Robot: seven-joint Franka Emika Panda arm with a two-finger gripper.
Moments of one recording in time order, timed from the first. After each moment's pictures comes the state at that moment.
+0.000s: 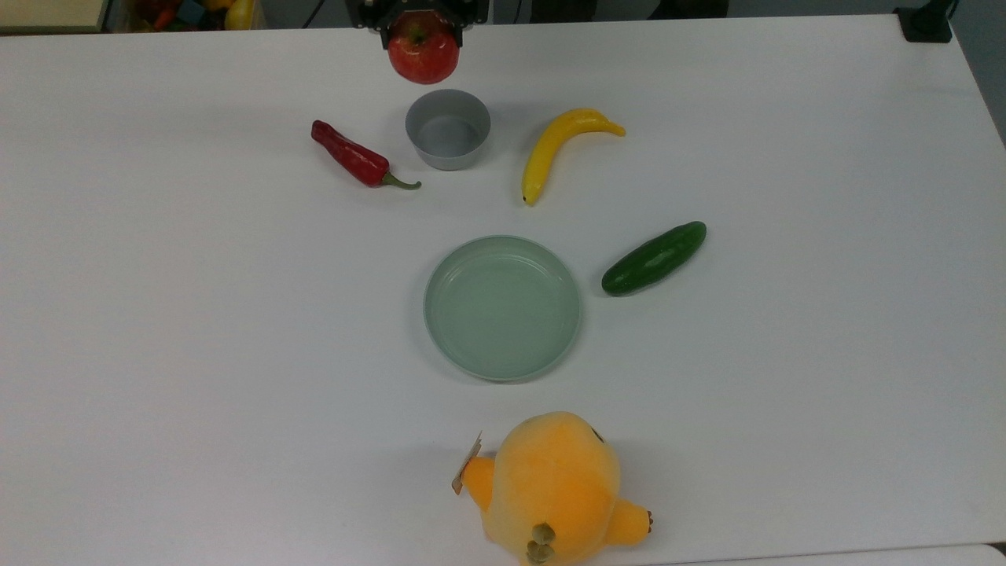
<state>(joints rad) 0.10 -0.01 0.00 -1.78 -0.04 1.60 -0.04</state>
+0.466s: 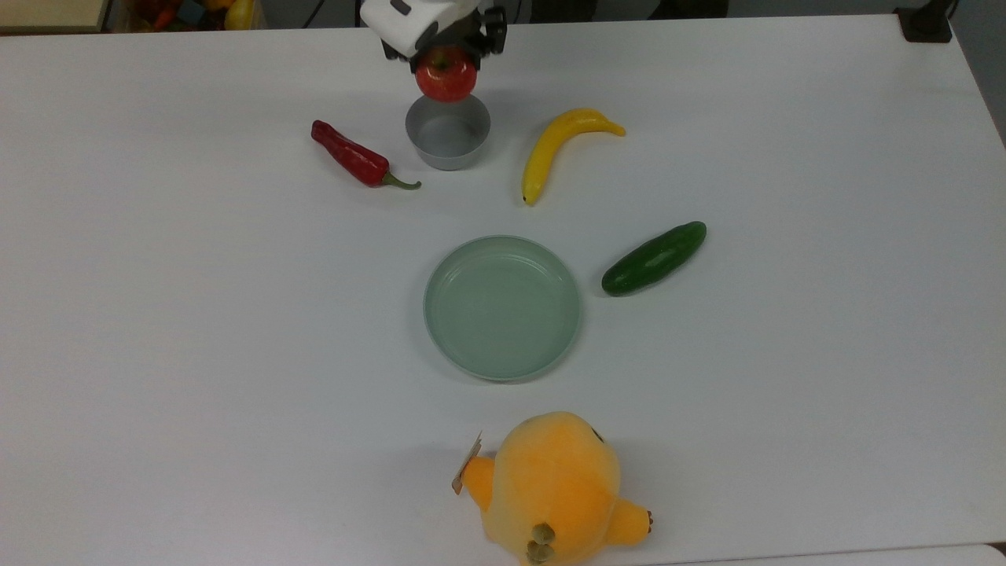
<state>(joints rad) 0.13 -0.05 0.00 -2.09 -0.03 1.80 0.01</state>
